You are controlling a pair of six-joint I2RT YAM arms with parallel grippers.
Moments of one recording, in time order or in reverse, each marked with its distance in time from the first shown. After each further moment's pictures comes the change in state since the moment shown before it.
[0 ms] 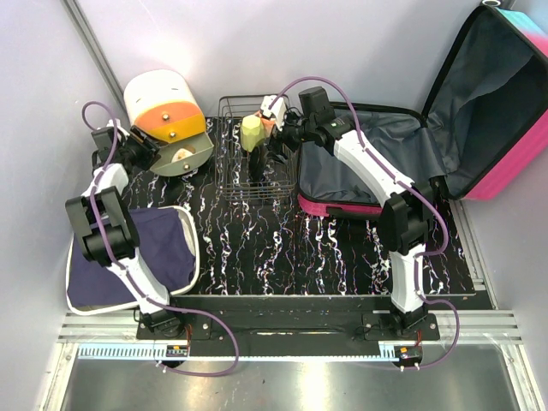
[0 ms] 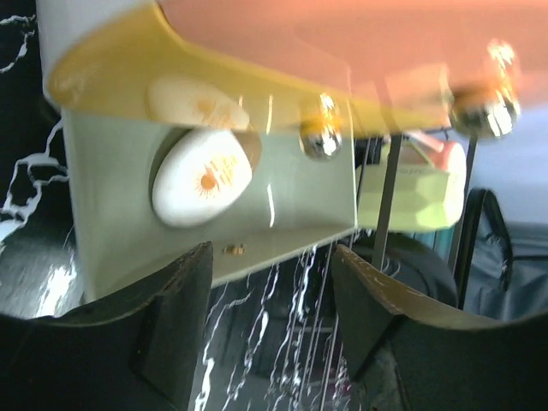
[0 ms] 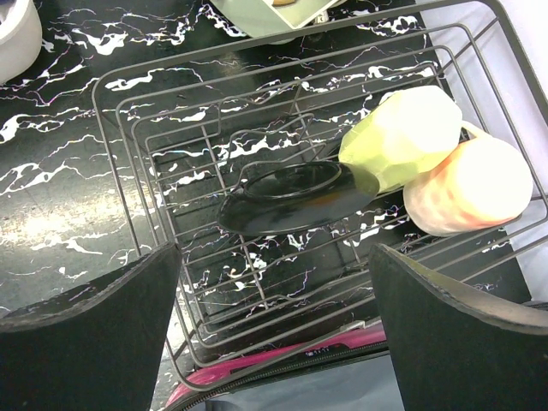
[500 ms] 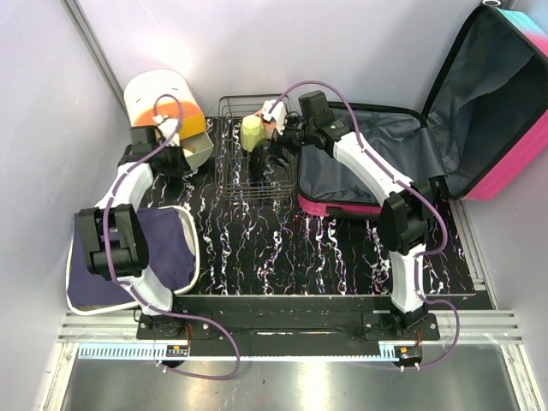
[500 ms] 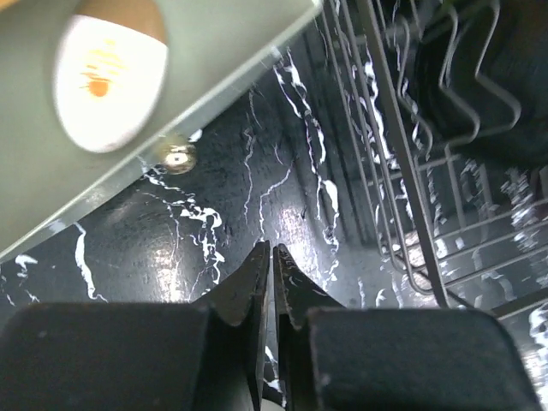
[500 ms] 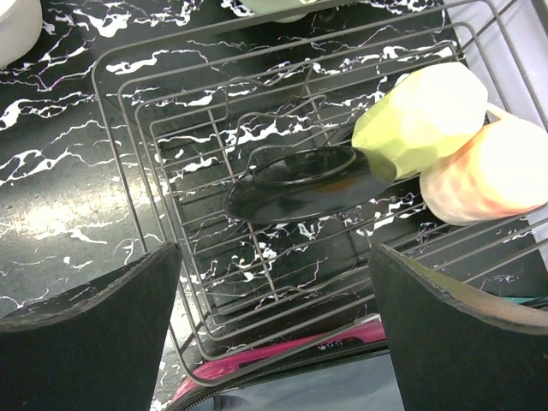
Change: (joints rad) left arm -0.203 -0.231 -0.100 -0.326 -0.098 0.717; right arm -0.003 0.000 -0.034 -0.002 0.000 -0.001
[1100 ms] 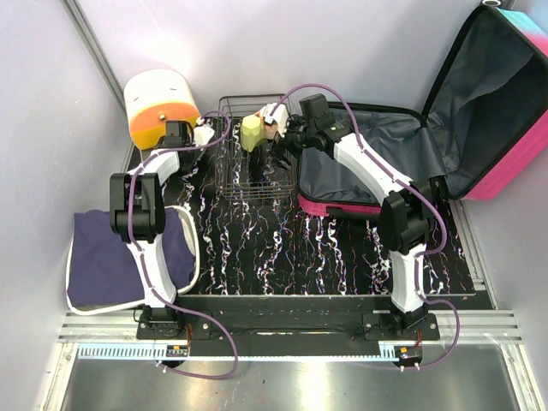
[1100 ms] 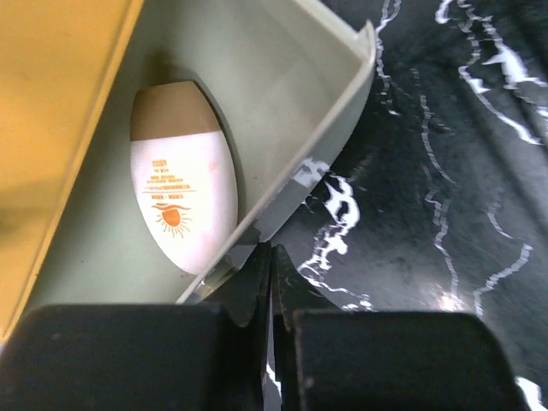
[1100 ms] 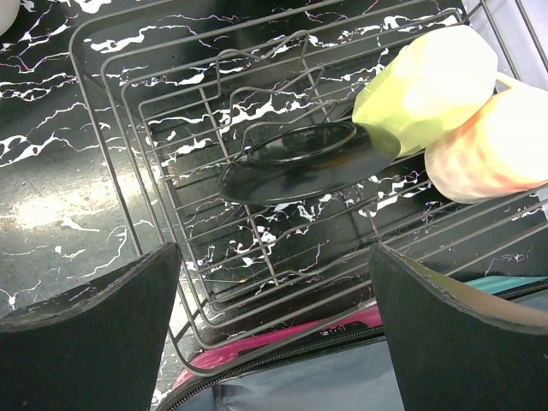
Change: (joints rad) left arm -0.161 0.370 0.237 0.046 -0.450 0.619; right arm -0.008 0.000 -0.039 0.001 0.026 0.001
